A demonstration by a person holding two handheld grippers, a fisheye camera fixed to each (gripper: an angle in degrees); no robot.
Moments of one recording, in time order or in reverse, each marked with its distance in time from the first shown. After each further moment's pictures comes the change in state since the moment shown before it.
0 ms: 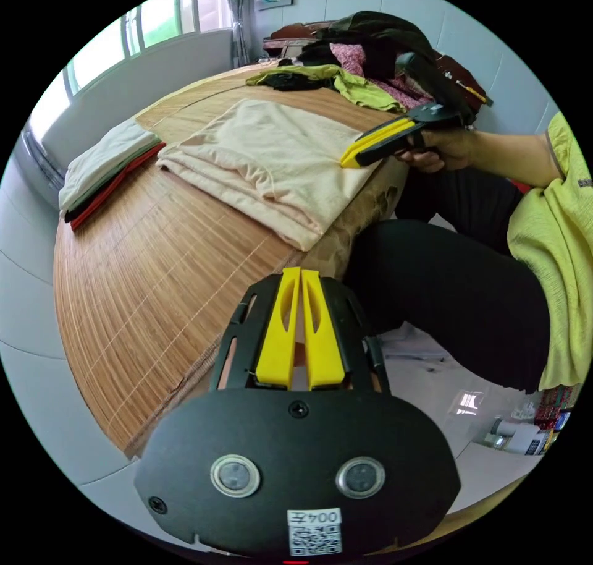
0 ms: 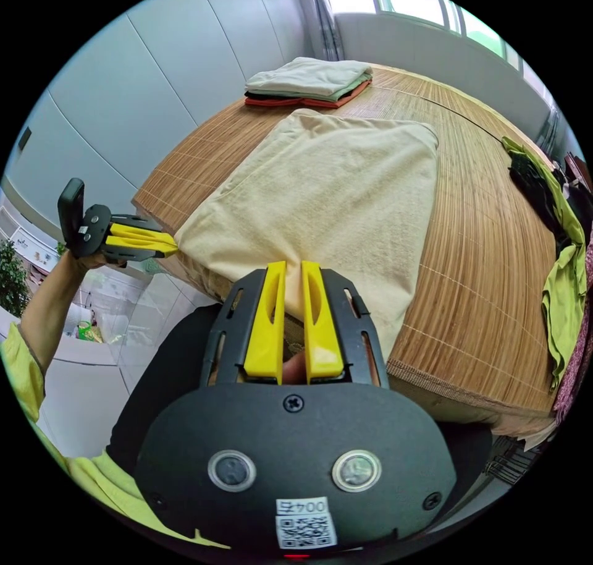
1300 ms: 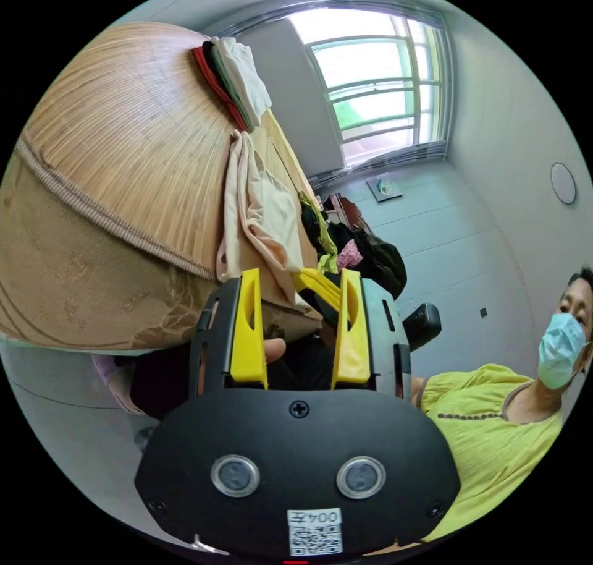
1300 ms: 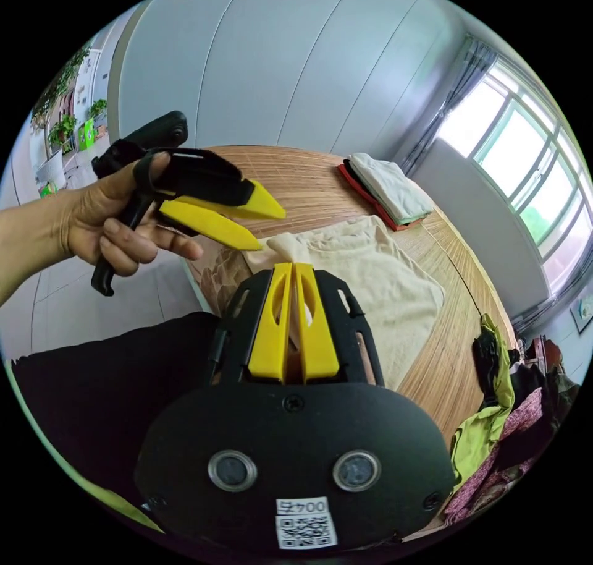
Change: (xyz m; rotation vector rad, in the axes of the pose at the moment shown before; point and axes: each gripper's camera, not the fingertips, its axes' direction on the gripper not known) left arm -0.119 0.065 -0.023 0.604 0.670 -0.954; right arm -0.268 0.022 -0.061 0.269 0.248 -0.611
